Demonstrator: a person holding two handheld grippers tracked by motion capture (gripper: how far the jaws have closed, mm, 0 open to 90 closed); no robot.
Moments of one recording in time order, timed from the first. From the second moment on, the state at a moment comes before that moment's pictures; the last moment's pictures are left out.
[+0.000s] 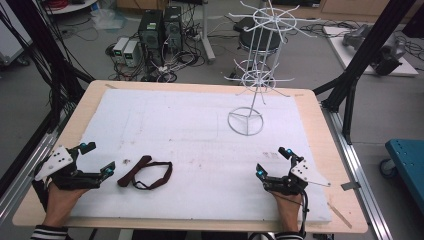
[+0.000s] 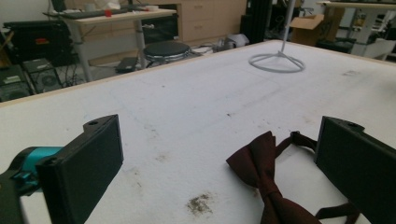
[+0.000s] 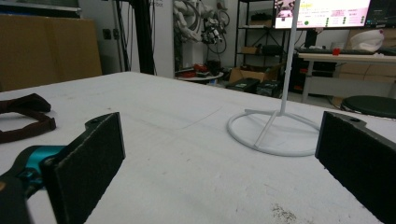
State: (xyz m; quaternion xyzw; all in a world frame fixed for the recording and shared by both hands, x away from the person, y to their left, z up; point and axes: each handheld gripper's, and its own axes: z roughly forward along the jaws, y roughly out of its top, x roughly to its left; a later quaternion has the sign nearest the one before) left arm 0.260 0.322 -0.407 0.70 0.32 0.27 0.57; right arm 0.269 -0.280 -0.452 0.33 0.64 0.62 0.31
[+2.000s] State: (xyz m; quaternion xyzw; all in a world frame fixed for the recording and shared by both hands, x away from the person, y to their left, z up) left arm 0.266 0.267 -0.415 0.87 0.31 0.14 0.36; right arm 0.269 -0.281 -0.453 0.33 0.64 0.62 0.31
